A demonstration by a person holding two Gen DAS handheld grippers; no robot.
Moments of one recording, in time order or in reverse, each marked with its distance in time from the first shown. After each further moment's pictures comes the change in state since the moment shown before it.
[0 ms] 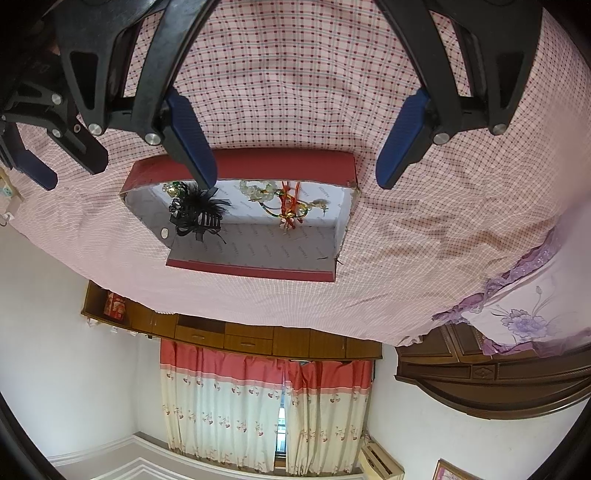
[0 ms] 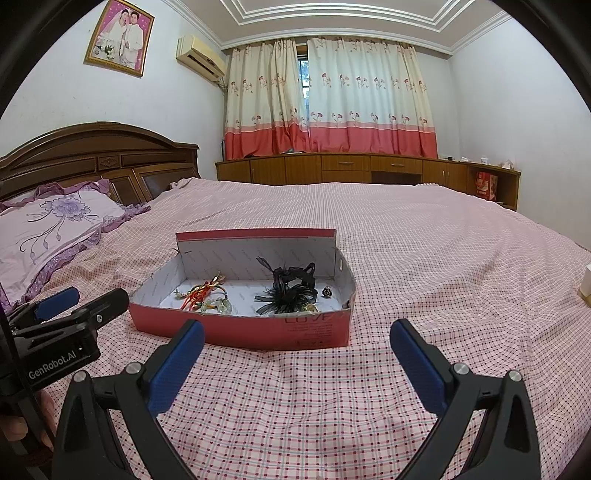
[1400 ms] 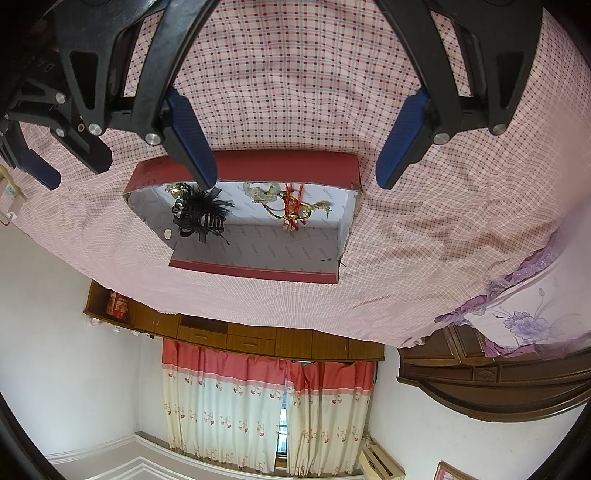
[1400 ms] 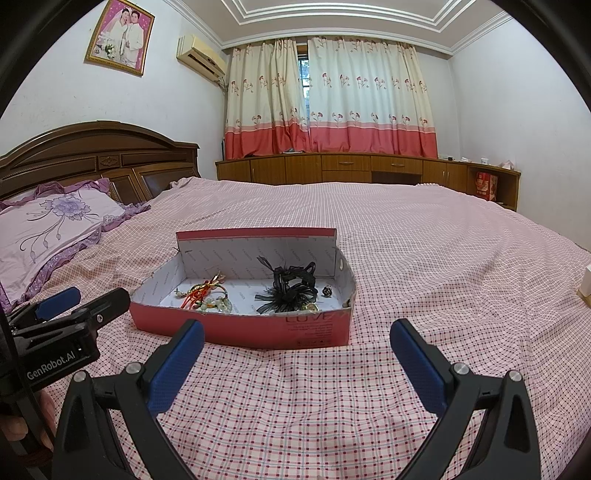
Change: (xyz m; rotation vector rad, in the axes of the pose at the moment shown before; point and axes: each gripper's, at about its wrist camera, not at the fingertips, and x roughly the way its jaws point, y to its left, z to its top) left arm 0.000 -0.004 0.001 -0.003 0.001 -0.004; right arm 0.000 0.001 0.001 -0.002 0.001 -0.001
